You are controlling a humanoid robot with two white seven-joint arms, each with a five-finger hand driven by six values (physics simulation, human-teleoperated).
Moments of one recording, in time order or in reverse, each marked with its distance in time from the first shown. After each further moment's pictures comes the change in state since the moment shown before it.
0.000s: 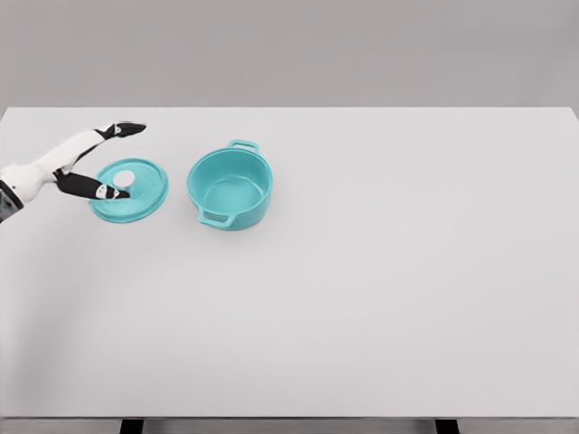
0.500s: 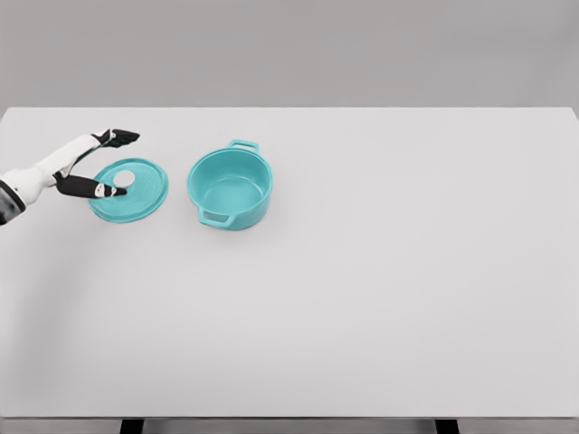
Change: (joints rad) left arm -0.041 -0.048 -0.011 0.150 -0.007 0.000 -0.001; right arm 0.000 0.000 0.000 0.000 0.000 0.000 0.000
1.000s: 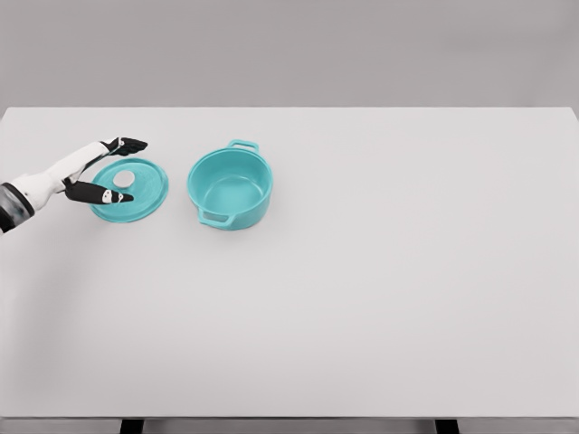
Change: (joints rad) left arm -0.009 -0.014 -0.035 0.017 0.005 0.000 0.001; right arm 0.000 0.000 0.000 0.000 0.000 0.000 0.000
